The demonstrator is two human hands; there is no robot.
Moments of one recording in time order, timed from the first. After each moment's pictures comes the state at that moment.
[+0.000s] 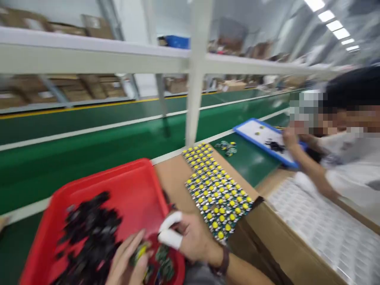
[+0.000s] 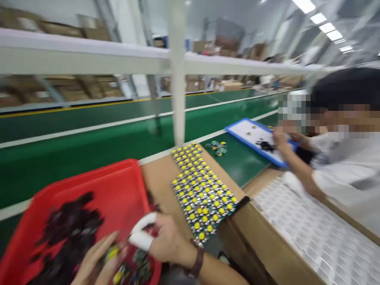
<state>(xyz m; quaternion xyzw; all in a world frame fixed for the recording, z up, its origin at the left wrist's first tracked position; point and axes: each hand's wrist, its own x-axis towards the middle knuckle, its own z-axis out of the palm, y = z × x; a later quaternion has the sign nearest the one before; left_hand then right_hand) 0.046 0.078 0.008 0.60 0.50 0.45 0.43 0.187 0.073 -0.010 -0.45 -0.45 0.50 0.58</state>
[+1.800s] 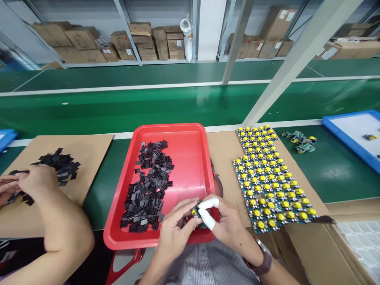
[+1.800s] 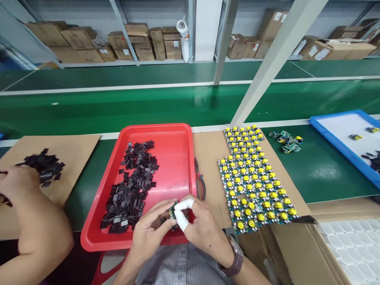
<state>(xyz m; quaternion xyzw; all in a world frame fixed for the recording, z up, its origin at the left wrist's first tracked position) 0.007 0.027 -0.013 0.61 0.51 0.42 0.45 0.188 0.030 0.003 -0.47 -0.62 0.44 0.45</state>
